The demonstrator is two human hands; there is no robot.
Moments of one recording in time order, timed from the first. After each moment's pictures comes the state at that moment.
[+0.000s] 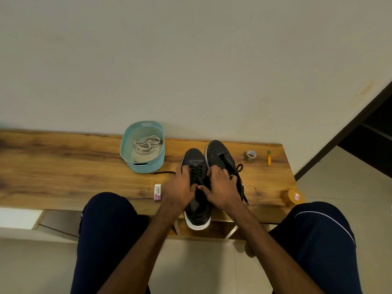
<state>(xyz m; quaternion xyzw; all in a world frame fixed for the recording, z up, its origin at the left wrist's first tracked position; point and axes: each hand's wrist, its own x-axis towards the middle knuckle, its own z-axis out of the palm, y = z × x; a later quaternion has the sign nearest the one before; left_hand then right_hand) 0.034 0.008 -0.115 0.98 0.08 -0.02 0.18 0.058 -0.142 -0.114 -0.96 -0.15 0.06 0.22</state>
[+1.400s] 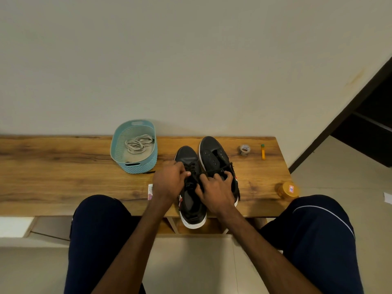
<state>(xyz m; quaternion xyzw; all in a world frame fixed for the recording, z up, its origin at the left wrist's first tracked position) 0.051 0.016 -0.111 0.98 0.04 0.06 0.18 0.046 -0.144 -0.147 -0.98 -0.18 -0.06 0.10</state>
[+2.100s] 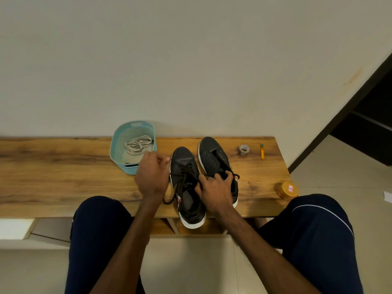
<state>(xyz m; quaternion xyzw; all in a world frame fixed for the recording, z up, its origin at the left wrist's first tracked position) 0.043 0.030 -0.082 0.90 0.21 0.22 0.32 0.048 -0.138 -0.146 -0.98 -0.15 -0.06 0.07</state>
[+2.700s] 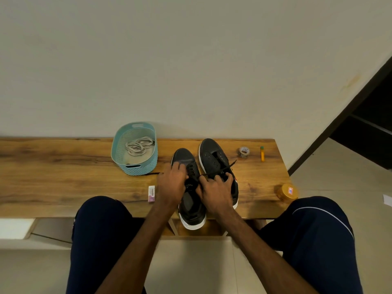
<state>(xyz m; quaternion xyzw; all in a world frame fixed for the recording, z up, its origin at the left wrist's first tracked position) 0.040 0.009 -0.105 1.00 0.02 0.06 0.05 0.046 -0.140 -0.144 -0.98 -0.15 -0.05 0.08</state>
